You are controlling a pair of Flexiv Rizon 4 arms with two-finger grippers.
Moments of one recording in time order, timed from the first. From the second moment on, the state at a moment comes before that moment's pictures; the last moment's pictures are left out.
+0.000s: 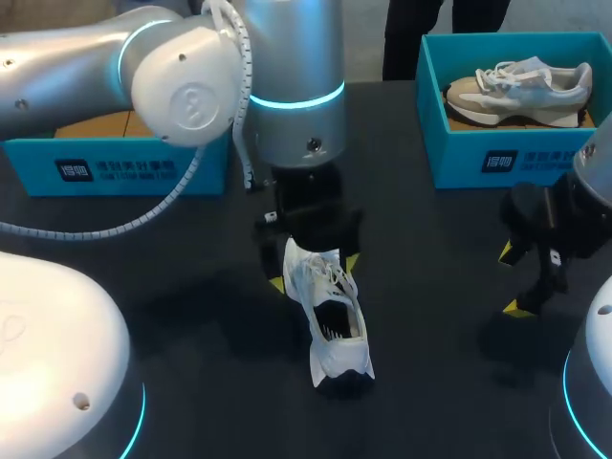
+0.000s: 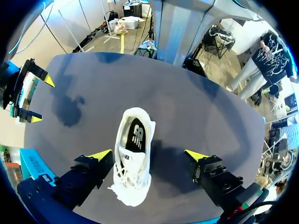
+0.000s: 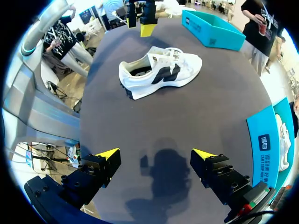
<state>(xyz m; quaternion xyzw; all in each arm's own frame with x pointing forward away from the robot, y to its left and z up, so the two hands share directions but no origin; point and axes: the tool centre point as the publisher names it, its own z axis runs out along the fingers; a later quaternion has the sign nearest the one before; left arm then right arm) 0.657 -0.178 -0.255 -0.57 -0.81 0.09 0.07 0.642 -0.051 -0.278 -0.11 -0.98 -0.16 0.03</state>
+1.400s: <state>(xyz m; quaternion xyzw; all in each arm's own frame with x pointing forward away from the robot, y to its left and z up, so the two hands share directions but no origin) 0.562 -0.192 -0.286 0.04 -1.00 0.03 0.06 0.642 -0.051 -0.278 -0.11 -0.98 -0.16 0.03</state>
